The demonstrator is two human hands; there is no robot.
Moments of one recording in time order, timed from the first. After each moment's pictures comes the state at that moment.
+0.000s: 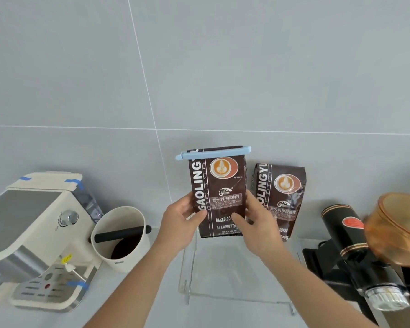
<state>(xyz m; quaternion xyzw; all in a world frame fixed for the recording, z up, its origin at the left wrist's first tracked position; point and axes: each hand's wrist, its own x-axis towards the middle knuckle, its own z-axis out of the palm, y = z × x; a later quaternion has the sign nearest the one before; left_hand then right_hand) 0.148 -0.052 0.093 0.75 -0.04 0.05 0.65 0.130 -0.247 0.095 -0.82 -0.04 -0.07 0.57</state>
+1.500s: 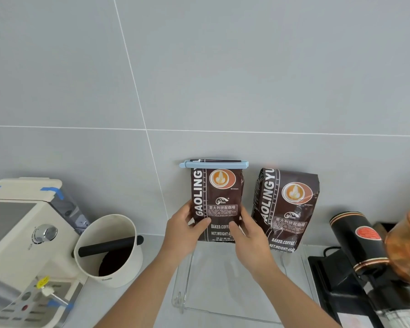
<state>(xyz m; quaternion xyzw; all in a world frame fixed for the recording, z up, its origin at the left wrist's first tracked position) 0.197 -0.058 0.048 0.80 -0.02 0.06 0.60 0.158 -0.224 0.060 -0.77 0.05 -0.03 0.63</state>
